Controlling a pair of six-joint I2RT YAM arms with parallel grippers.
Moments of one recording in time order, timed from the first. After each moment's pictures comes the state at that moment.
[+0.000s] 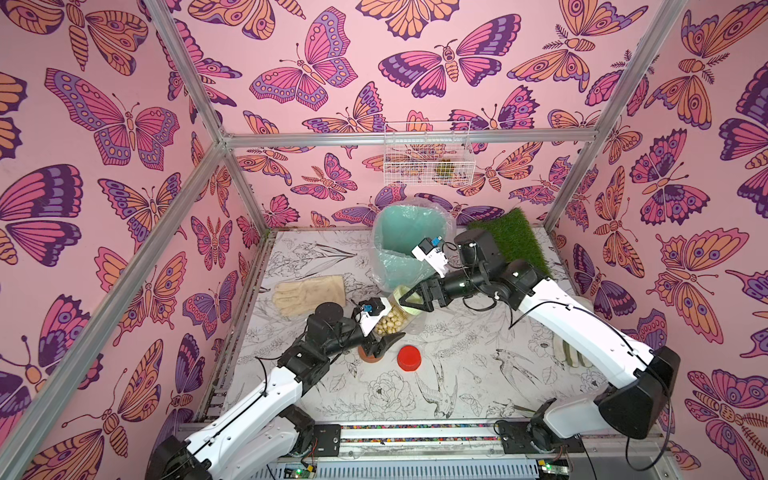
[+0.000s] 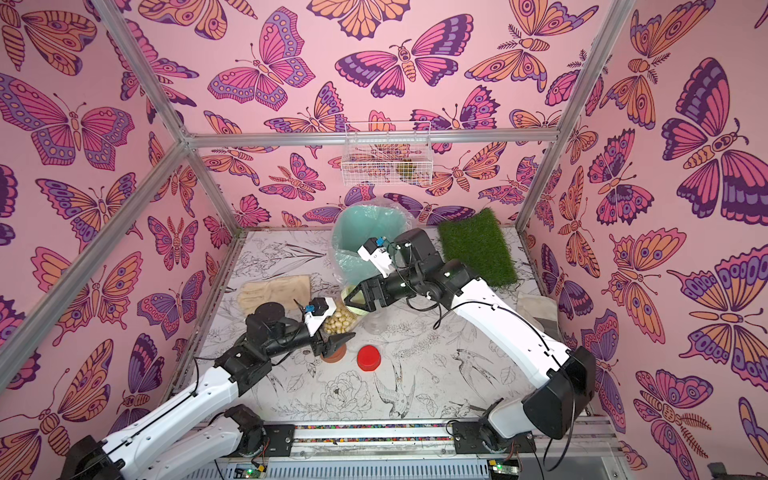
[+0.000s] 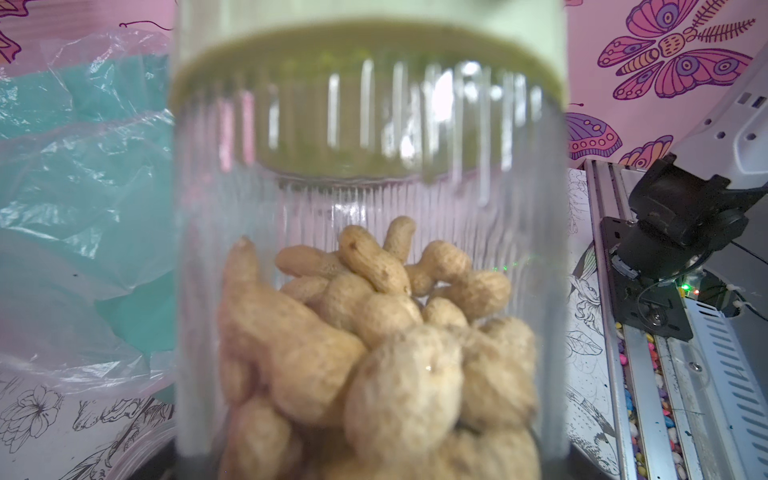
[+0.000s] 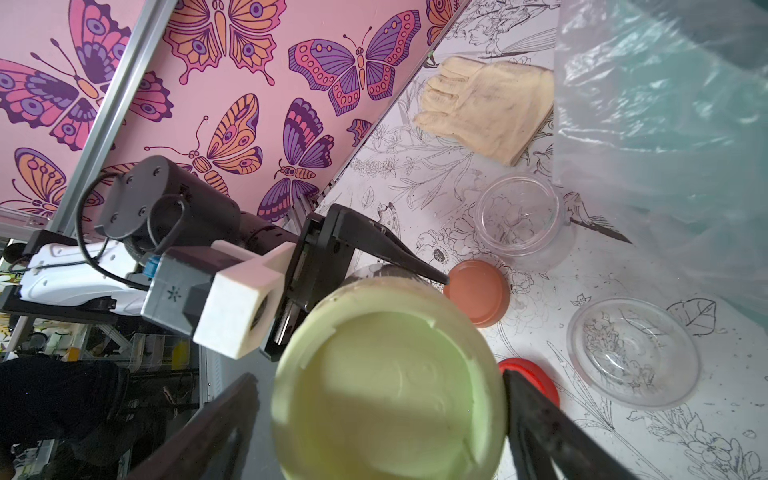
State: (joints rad) left arm -0.56 0.89 0.52 0.08 0.50 0.20; right arm 0.68 1.46 1.46 -0.69 -0.68 0.32
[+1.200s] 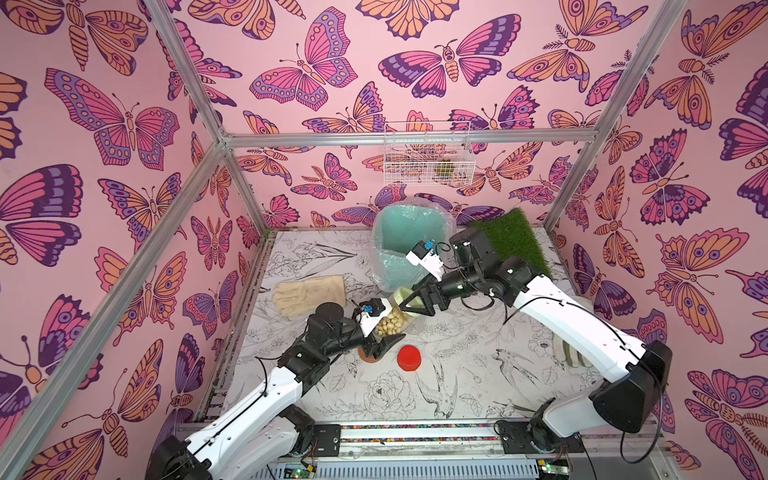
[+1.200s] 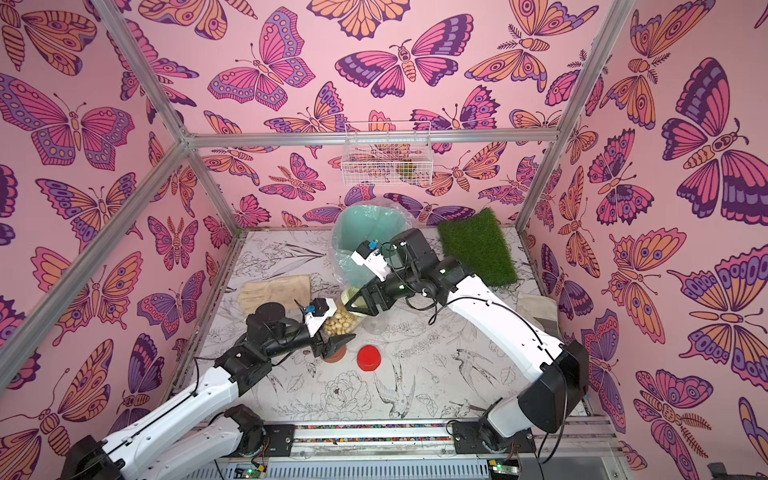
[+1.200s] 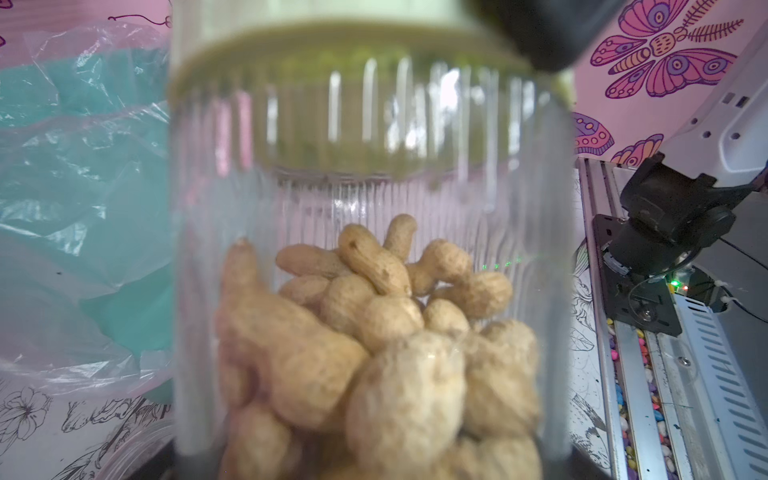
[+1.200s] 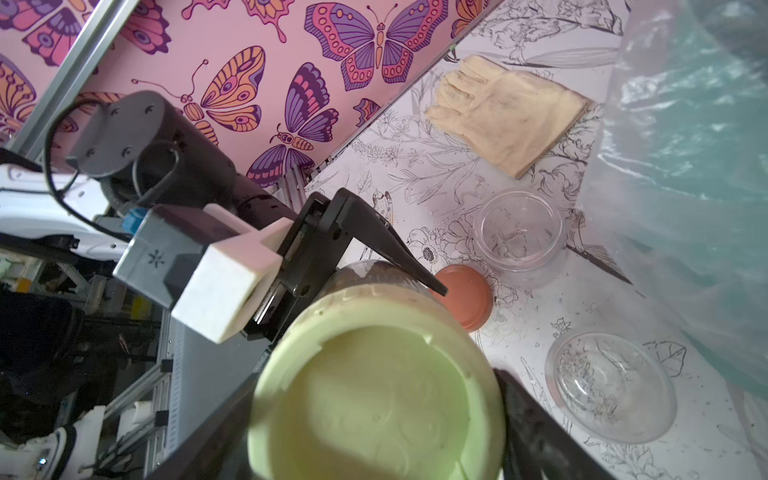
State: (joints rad) left arm -0.56 0.89 0.52 0.07 0.52 0.20; right arm 0.68 1.49 1.48 -0.73 -0.72 0.06
